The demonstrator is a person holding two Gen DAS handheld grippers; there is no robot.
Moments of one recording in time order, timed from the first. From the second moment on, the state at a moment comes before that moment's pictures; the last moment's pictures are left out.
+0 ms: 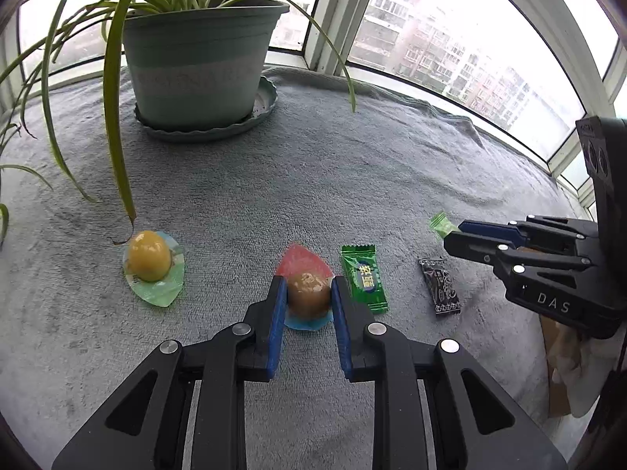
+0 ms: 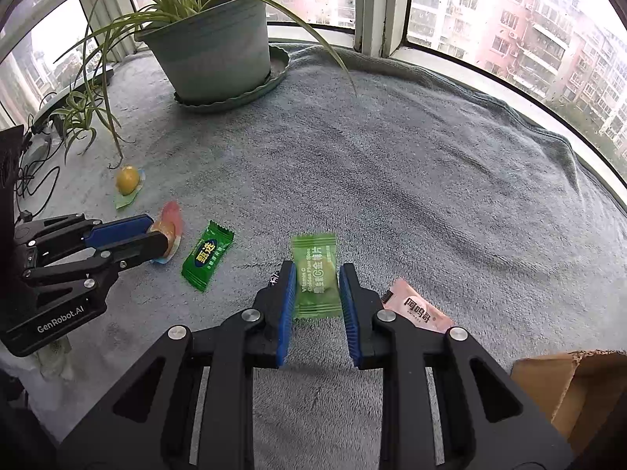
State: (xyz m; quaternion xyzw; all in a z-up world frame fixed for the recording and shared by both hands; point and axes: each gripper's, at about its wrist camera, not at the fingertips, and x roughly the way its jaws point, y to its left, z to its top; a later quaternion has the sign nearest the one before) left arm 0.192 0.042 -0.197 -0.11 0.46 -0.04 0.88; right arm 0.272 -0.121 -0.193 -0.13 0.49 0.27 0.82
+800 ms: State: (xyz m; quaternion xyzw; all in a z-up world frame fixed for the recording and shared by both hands) left arm 0.166 -0.037 -0.114 -0.13 0.41 -0.16 0.89; right arm 0.193 -0.276 -0.104 -0.03 0.43 0.19 0.88
